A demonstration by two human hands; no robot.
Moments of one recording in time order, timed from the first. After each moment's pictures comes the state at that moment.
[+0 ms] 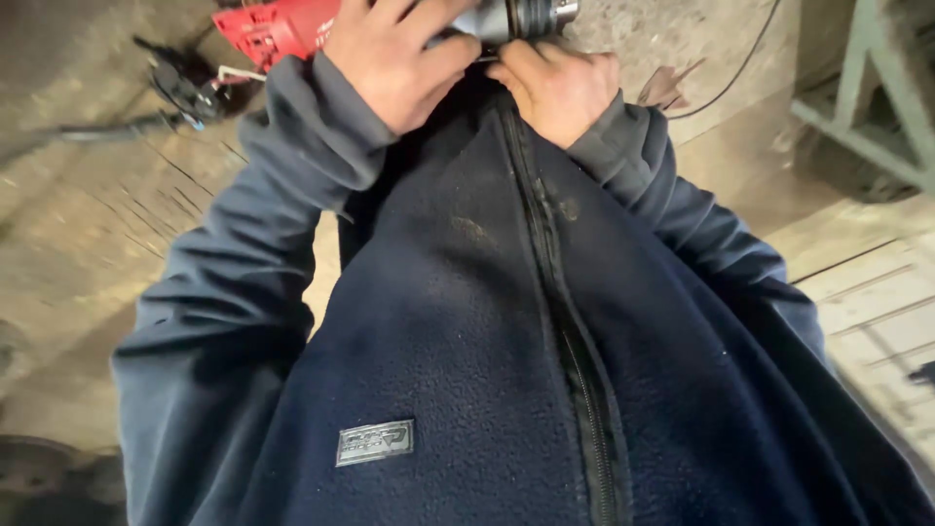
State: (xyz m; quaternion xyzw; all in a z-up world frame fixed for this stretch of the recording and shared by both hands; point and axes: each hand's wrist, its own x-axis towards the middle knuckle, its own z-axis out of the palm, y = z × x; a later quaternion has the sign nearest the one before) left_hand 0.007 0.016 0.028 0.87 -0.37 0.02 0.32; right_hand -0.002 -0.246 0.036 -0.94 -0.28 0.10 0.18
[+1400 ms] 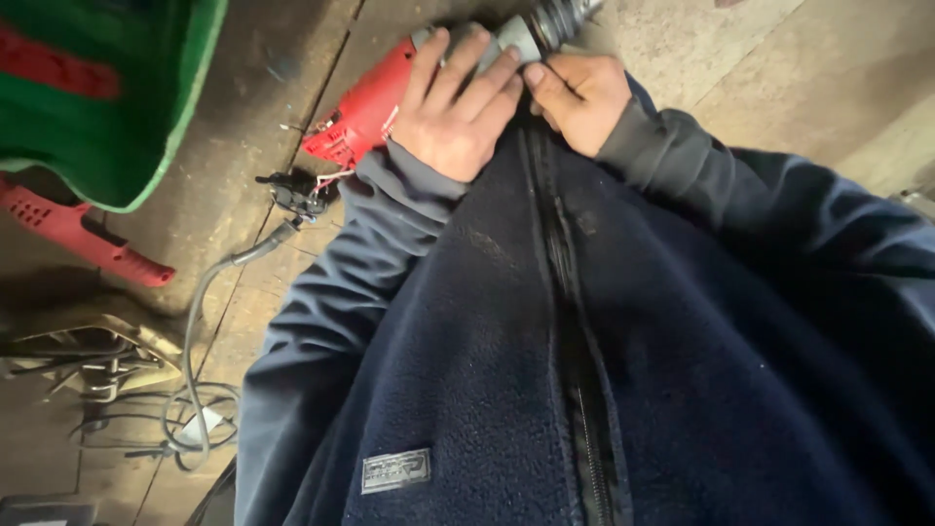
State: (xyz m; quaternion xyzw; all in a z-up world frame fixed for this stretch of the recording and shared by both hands) left_hand 0.014 0.011 0.007 0.85 -0.39 0.02 0.35; right_hand -0.035 -0.216 0.009 -0.79 0.13 0.30 0.52
